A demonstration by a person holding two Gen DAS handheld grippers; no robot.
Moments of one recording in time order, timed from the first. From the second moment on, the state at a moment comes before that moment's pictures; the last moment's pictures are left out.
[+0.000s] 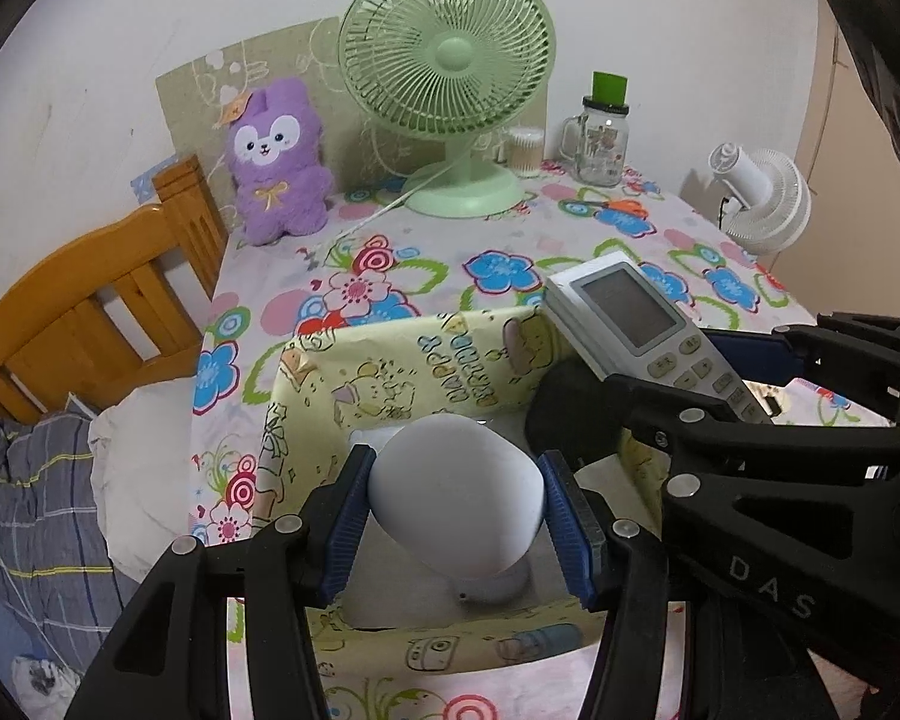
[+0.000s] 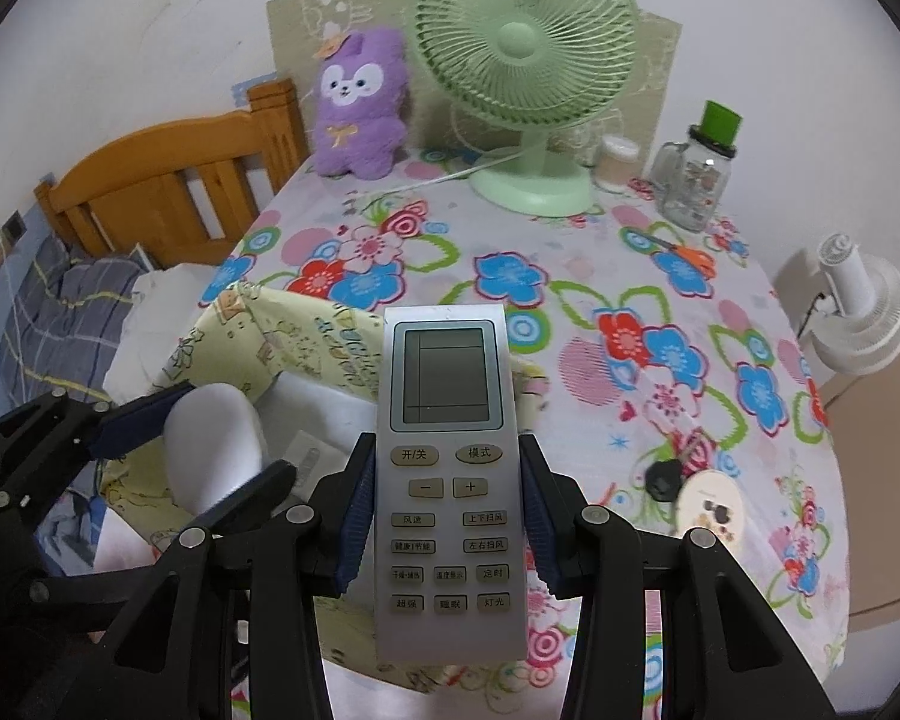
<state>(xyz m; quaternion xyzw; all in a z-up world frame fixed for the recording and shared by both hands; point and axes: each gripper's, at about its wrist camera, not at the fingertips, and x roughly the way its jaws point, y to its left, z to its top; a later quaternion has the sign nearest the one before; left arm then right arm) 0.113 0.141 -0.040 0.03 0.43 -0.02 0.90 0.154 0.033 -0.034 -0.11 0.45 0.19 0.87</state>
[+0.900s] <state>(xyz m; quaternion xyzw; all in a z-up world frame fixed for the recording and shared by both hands) 0.124 0.156 -0.072 0.03 0.47 0.01 0.88 0.171 0.070 -0.071 -0.12 0.48 0.24 0.83</state>
